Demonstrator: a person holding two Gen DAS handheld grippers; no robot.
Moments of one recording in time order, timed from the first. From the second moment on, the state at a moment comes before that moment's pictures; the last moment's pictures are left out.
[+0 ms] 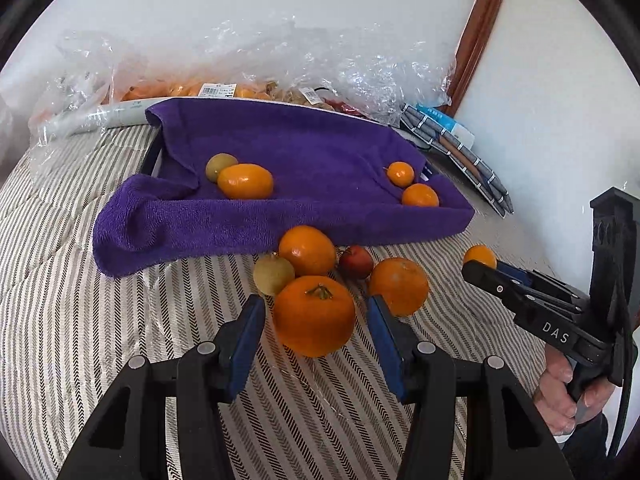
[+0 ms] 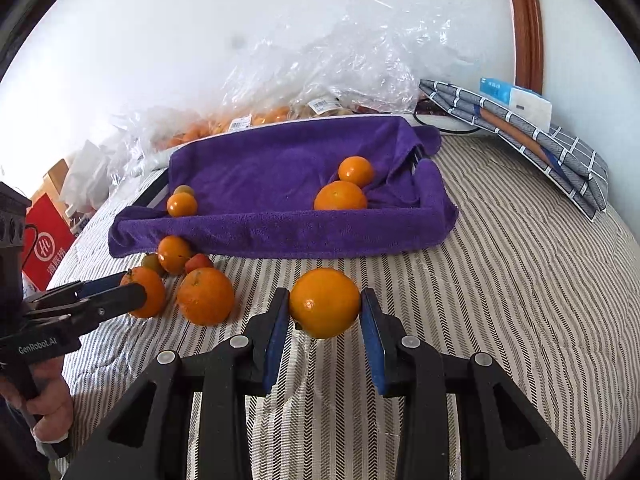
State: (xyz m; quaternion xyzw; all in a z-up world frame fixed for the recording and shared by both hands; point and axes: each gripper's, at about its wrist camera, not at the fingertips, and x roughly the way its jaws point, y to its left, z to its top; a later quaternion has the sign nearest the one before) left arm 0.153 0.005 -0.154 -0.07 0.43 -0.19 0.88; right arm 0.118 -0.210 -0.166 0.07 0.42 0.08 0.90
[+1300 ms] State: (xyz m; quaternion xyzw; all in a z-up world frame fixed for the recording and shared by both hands) left arm 0.145 0.068 -0.131 -0.19 0.33 -0.09 0.92; right arm 0.106 -0.234 -0.155 0.13 0.37 0.06 0.92
